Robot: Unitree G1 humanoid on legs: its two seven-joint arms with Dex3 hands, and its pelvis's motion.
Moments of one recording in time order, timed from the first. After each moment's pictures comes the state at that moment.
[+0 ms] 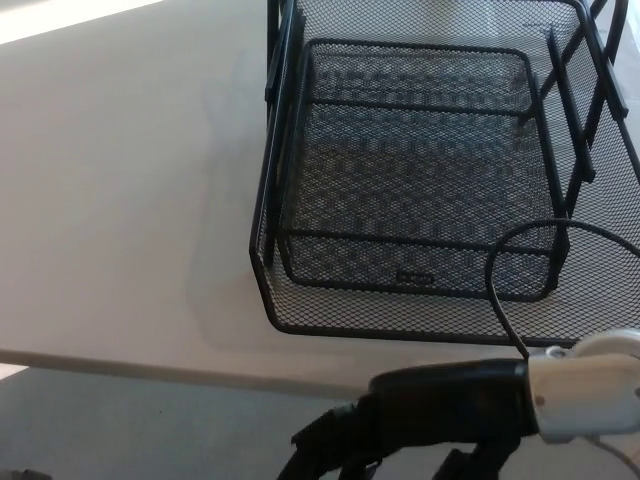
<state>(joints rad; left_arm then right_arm) -0.28 0.65 -0.28 1.19 0.31 -0.30 -0.42 -0.47 -0.66 0.63 -0.61 -0.04 0.51 0.90</state>
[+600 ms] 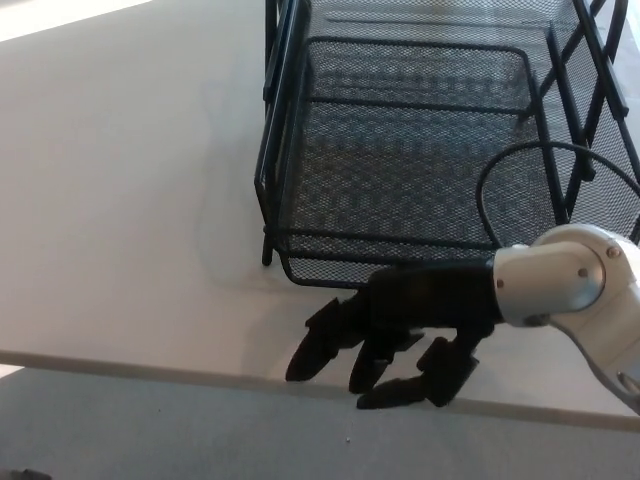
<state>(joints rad) -0.28 0.65 -0.28 1.20 0.31 -0.30 -0.42 -0.71 -0.58 0.62 -0.23 -0.08 0.49 0.92</state>
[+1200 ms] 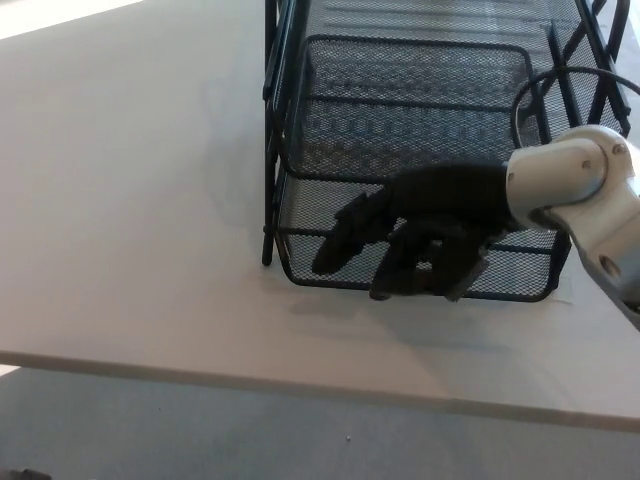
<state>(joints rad) -0.28 0.65 -0.27 1.20 0.31 -0.30 -0.42 -0.90 -0.51 0.55 0.16 -0.10 0.44 0.95</state>
